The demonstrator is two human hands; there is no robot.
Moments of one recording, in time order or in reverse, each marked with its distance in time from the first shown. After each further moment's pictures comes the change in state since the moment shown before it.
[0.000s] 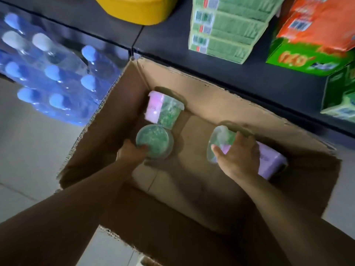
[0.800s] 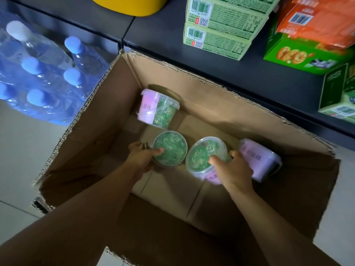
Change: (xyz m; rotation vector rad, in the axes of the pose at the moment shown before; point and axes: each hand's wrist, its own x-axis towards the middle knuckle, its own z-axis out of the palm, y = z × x) left_hand 0.001 0.010 0.044 -0.773 -0.328 -0.174; right_hand -0.023 0.003 0.013 0.480 -0.149 0.280
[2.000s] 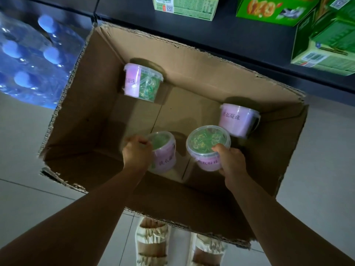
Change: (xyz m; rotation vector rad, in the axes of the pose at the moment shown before) left_hand -0.077 -0.046 0.002 0.713 0.255 0.447; right_hand -0.036 0.073 -0.006 0.594 -0.095 0.346
